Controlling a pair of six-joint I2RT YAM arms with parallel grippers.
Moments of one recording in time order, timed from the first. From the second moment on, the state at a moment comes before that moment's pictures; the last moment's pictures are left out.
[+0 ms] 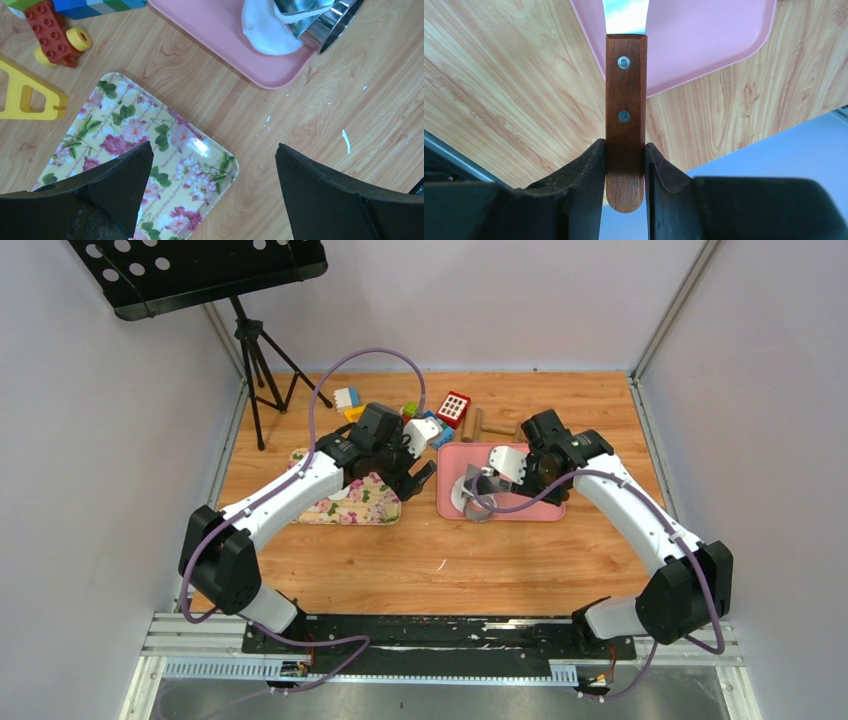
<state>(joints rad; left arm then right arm) -0.62 1.52 1.24 -0.56 0.19 0.29 0.42 1.39 1.24 -1.09 0.07 -0.90</state>
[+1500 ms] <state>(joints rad) -0.62 1.53 1.24 -0.56 0.18 0.29 0.42 1.23 1.16 -1.08 0.02 -0.90</state>
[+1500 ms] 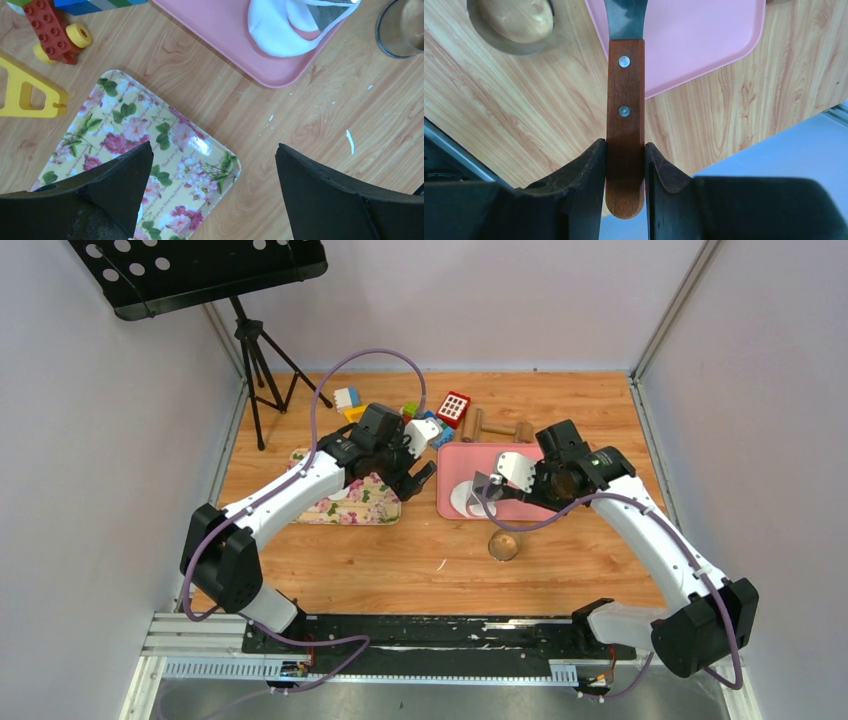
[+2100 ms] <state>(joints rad) -0.62 1.53 1.24 -0.56 0.18 0.29 0.42 1.34 1.18 -1.02 -0.19 -0.85</state>
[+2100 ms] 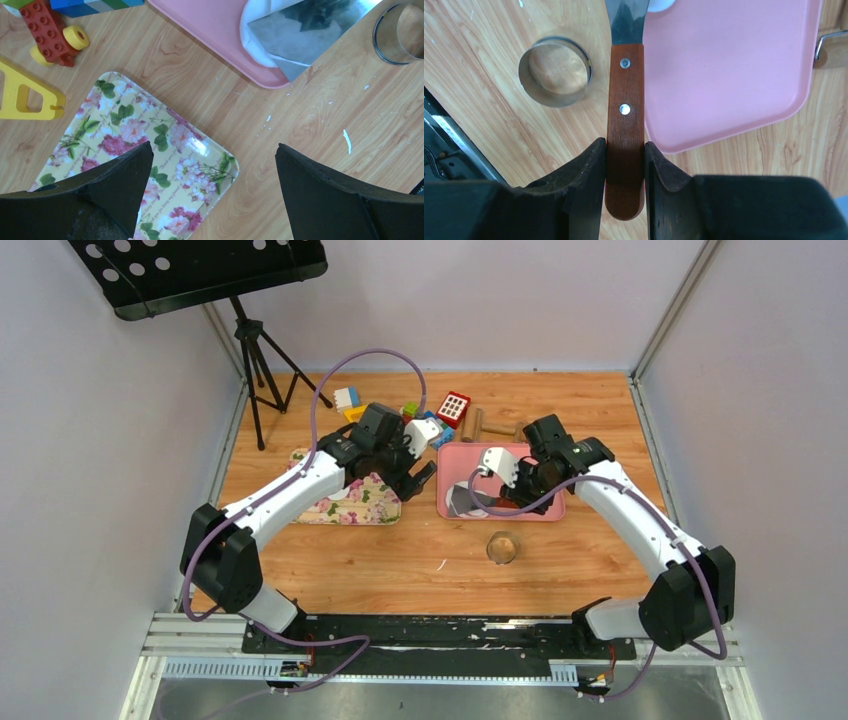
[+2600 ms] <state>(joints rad) -0.62 1.64 1.39 -0.52 0.42 0.27 0.42 1.39 1.18 -0.93 -0.29 -0.82</state>
